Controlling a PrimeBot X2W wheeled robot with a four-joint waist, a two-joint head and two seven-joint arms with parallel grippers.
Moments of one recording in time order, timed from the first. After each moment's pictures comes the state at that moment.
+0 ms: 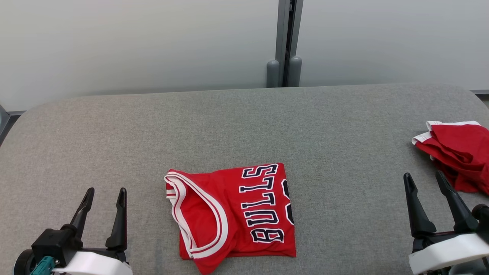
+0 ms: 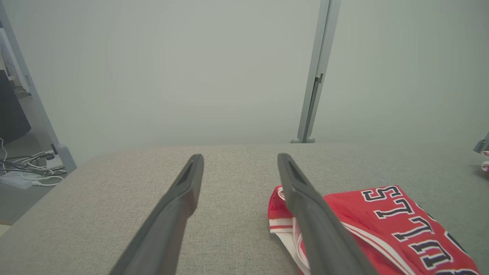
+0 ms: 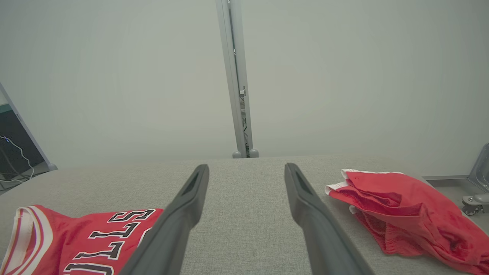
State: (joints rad) left arm 0.06 0.27 -0.13 0.05 -0.38 0.06 -0.19; right arm 0.07 -0.08 -0.06 -0.11 0.24 0.13 -0.01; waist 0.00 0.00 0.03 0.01
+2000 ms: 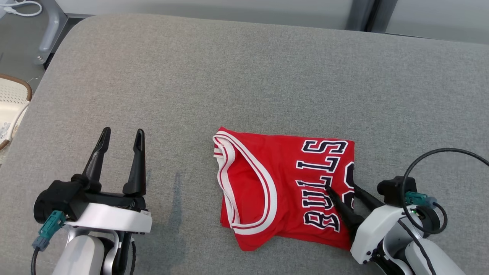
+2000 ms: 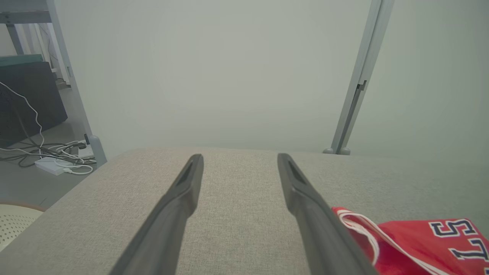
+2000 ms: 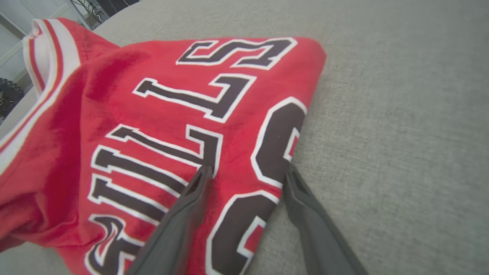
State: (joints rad) left arm -0.18 0.19 -0.16 0.10 -0.37 0.00 -0.26; right arm -0.24 -0.20 0.39 0.34 0.47 0.13 0.09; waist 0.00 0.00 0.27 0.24
